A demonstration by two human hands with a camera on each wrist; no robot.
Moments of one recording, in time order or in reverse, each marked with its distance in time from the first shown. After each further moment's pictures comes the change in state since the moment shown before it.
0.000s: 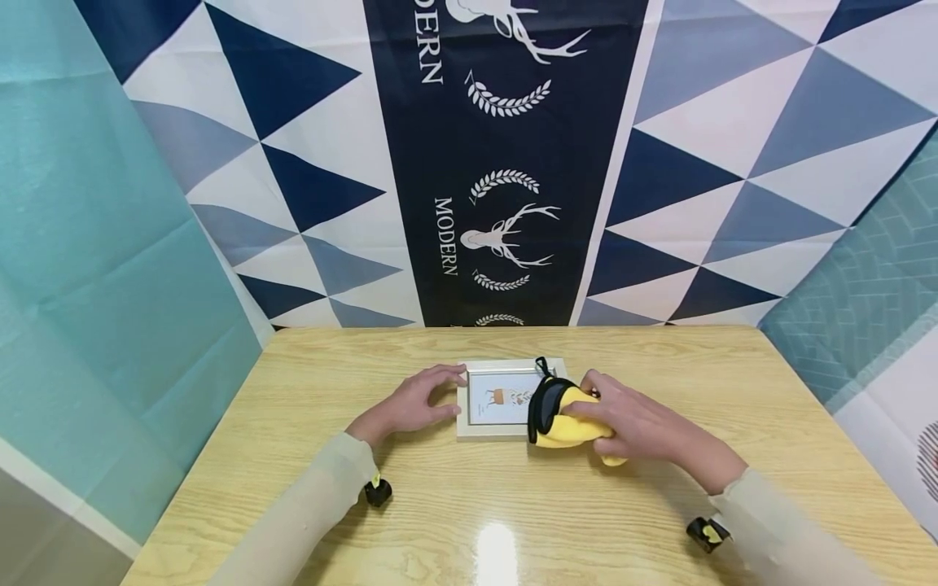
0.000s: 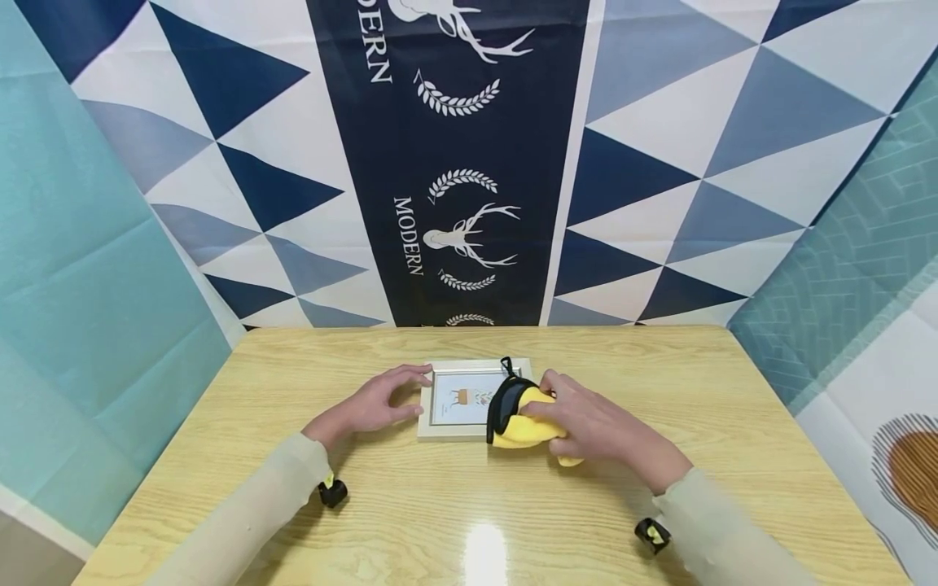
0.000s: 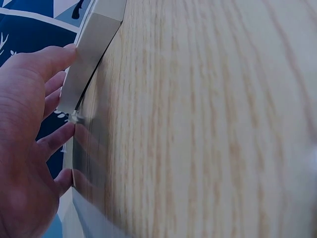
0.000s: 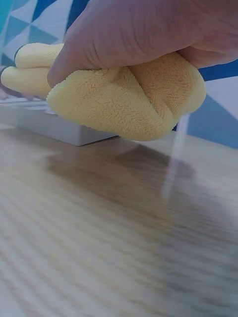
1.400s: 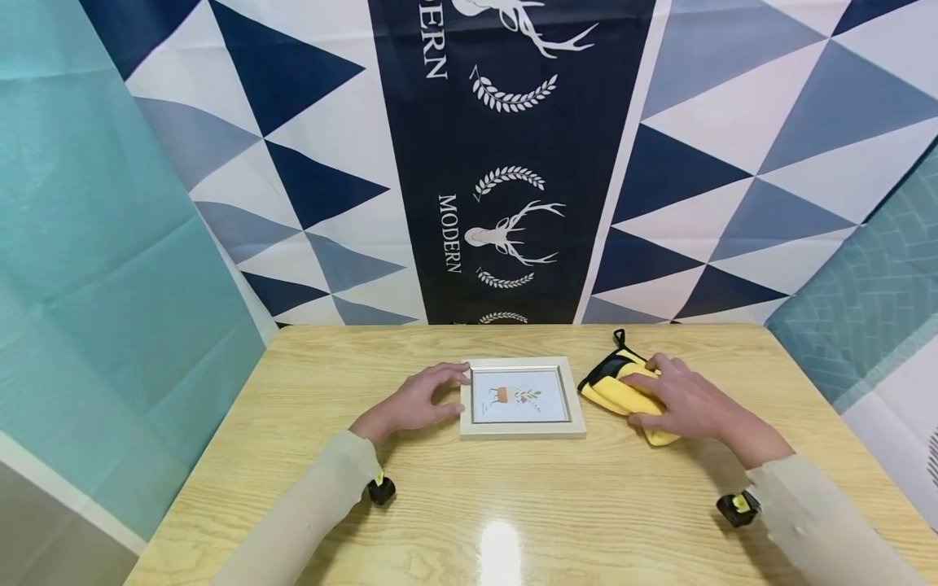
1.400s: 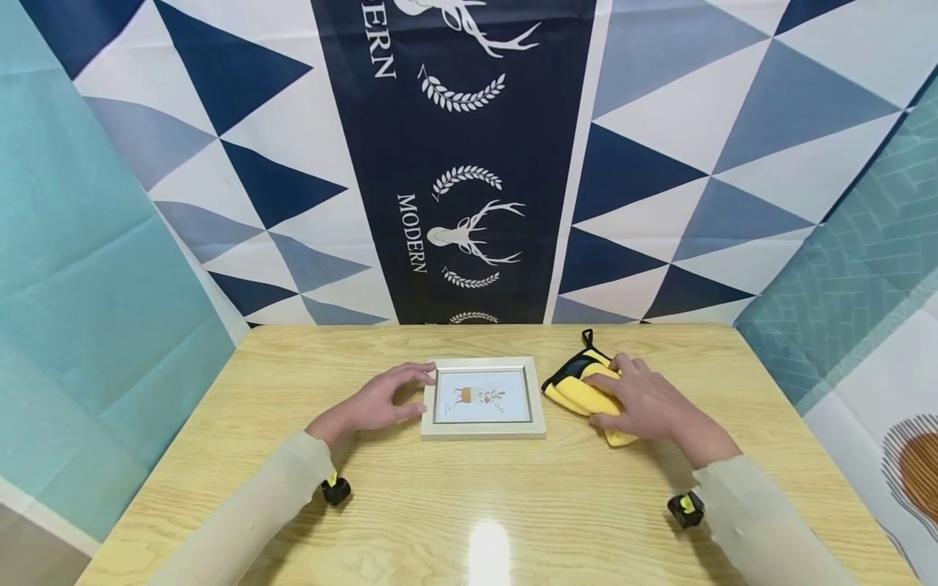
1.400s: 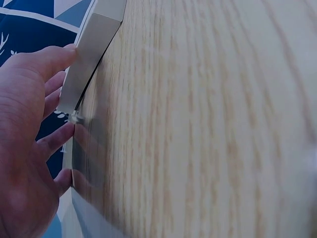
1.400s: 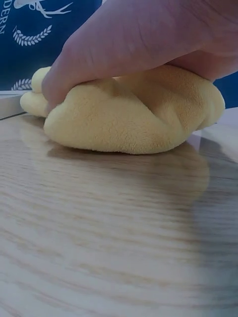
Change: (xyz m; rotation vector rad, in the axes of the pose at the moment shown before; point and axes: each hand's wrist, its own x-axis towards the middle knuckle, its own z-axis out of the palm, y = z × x) left_hand 0.016 -0.048 0.015 0.025 0.011 0.051; right_hand -0.040 0.069 -0.004 -0.063 -0.125 0.379
